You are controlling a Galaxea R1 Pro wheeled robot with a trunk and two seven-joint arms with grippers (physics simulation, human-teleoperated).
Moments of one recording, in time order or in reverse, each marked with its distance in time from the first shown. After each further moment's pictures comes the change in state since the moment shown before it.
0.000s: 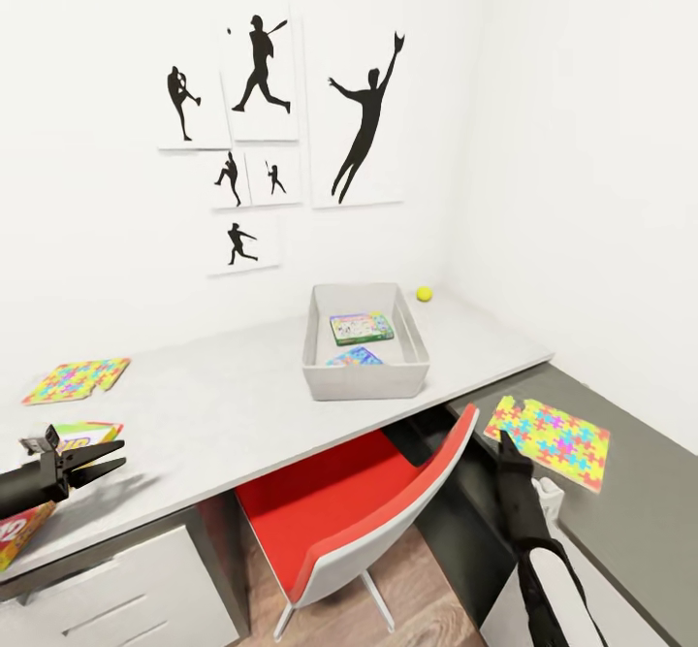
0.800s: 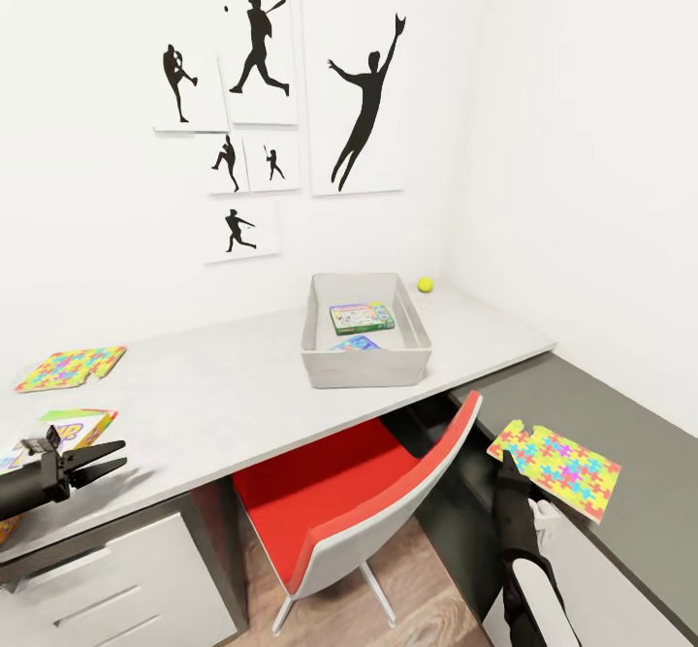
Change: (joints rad) left arm 0.001 -0.003 0.001 0.000 0.000 -0.004 0.000; right arm -0.003 0.050 -0.009 0.087 -0.012 -0.154 -0.006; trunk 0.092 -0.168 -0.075
